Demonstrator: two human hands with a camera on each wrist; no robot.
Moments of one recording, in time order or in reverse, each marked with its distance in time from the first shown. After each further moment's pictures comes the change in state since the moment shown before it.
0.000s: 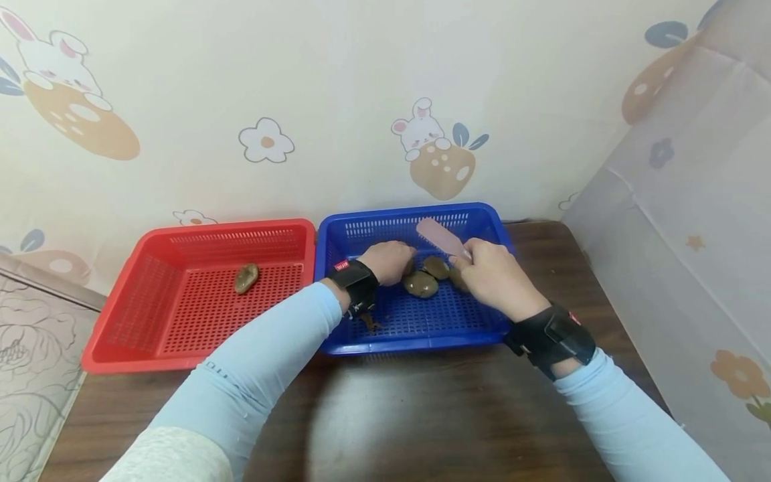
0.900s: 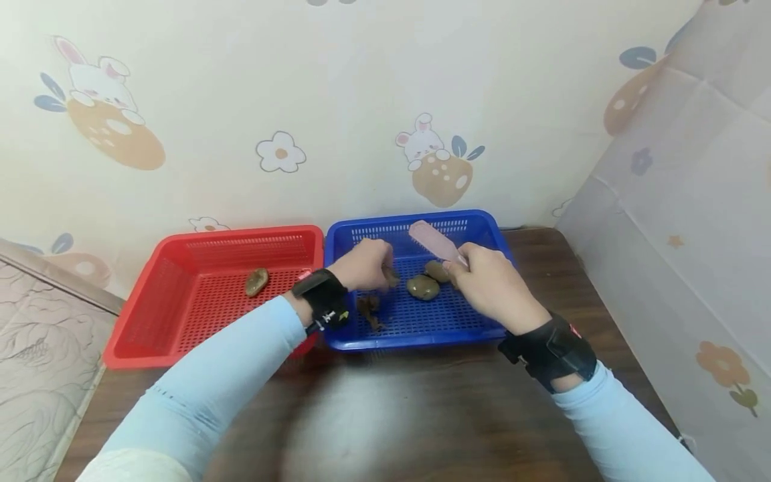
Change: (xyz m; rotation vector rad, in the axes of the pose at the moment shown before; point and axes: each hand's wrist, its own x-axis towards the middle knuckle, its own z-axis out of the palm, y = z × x) left_hand -0.073 -0.019 -0.036 -0.461 0.119 -0.058; right_hand -0.038 -0.031 -0.006 0.000 0.083 -0.072
